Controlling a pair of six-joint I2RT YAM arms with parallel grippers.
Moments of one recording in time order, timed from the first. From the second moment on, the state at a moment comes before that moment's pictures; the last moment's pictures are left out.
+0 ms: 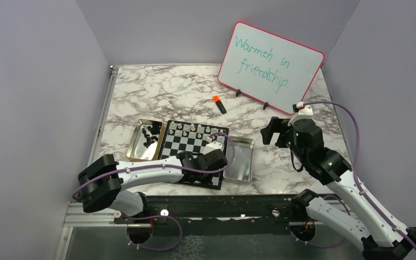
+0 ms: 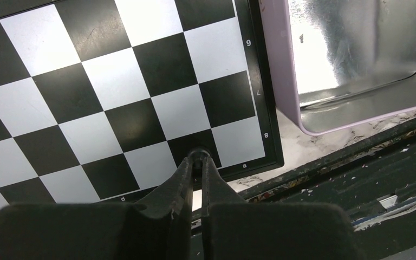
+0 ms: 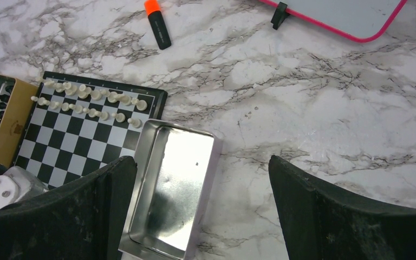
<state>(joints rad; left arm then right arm) -1.18 1.39 0.82 -0.56 -0.27 -0.72 0.59 0.73 0.82 -0.55 0.33 0.43</state>
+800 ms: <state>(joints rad) -1.11 1.39 1.05 -0.59 -0.35 -0.61 0.59 0.73 0.77 -0.54 0.28 0.46</state>
